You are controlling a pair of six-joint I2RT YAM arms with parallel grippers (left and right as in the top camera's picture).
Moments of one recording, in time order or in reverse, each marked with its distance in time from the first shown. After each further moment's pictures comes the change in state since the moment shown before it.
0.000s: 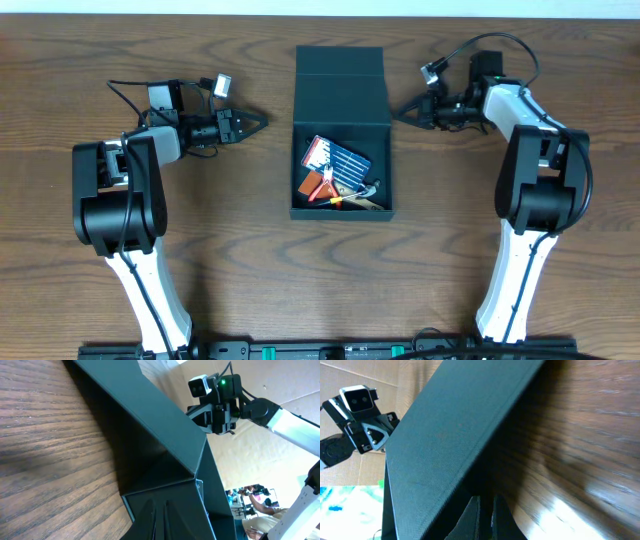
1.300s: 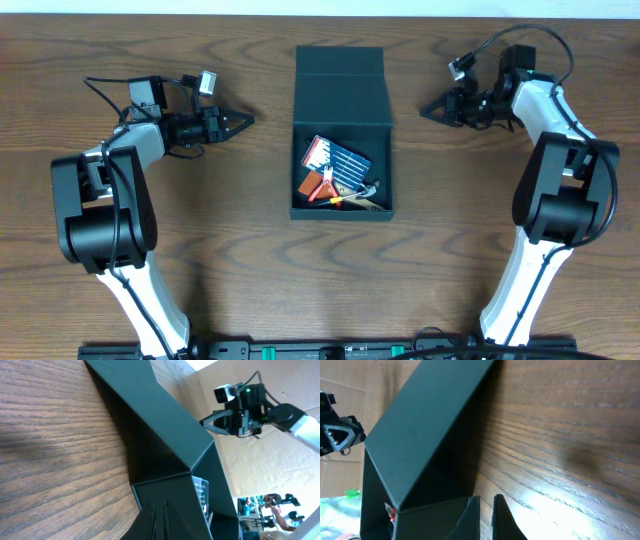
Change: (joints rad) left arm 0.050 -0.100 0.000 -0.205 -0.084 0.116; right arm -0.093 -0.079 0.005 -0.120 0.142 -0.100
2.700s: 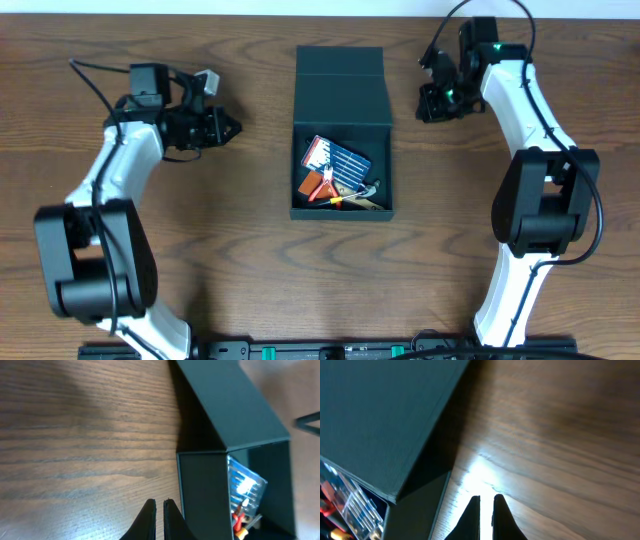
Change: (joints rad) left arm -0.055 -0.268 0.000 -0.389 -0.500 0.044; right arm 0.187 -0.105 0.106 -0.220 0.522 -0.059
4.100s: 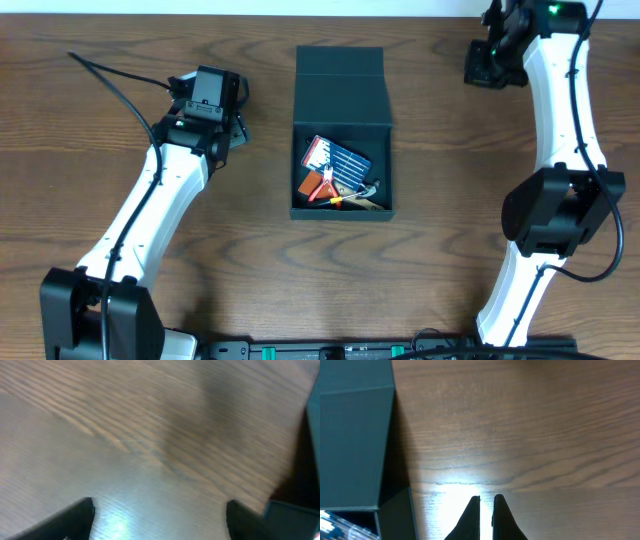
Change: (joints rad) left arm -0.332 -0.253 -0.001 -0.184 -1.059 -0.510; right arm -0.072 0.000 0.383 -0.271 0.316 0.292
